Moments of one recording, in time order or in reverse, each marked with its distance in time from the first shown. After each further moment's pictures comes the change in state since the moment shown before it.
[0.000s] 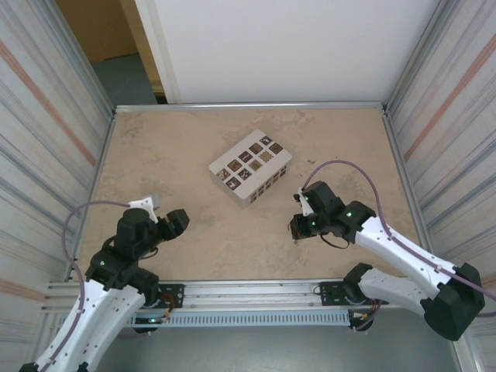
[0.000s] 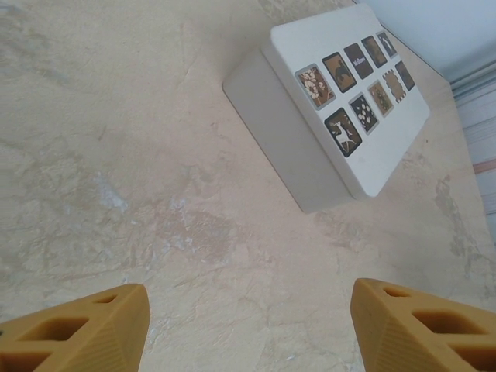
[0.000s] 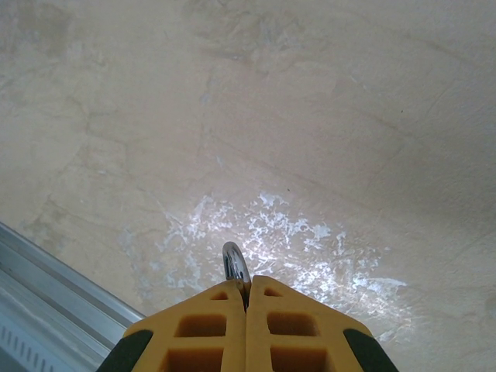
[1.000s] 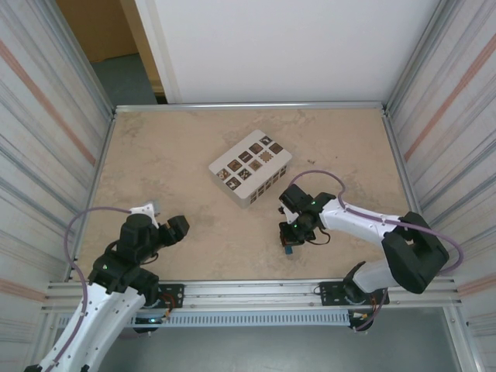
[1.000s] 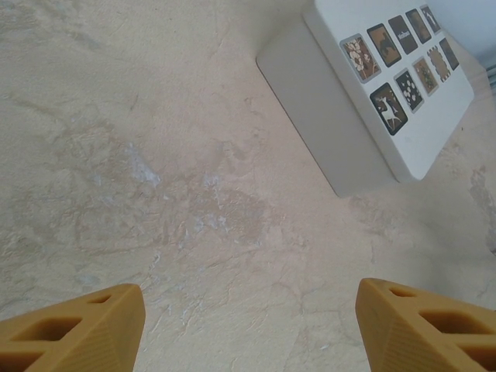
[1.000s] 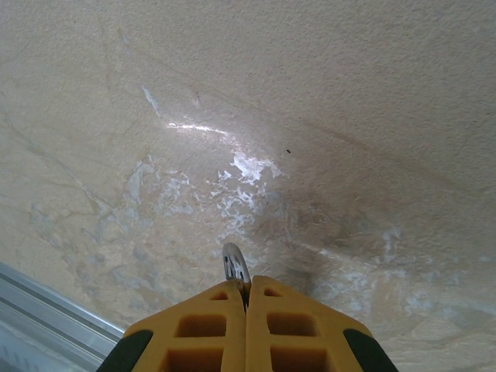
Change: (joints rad) left arm 0.000 -0.050 -0.076 -0.027 -0.017 -0.001; right arm 0.038 0.387 0.014 0.053 -0.107 0.025
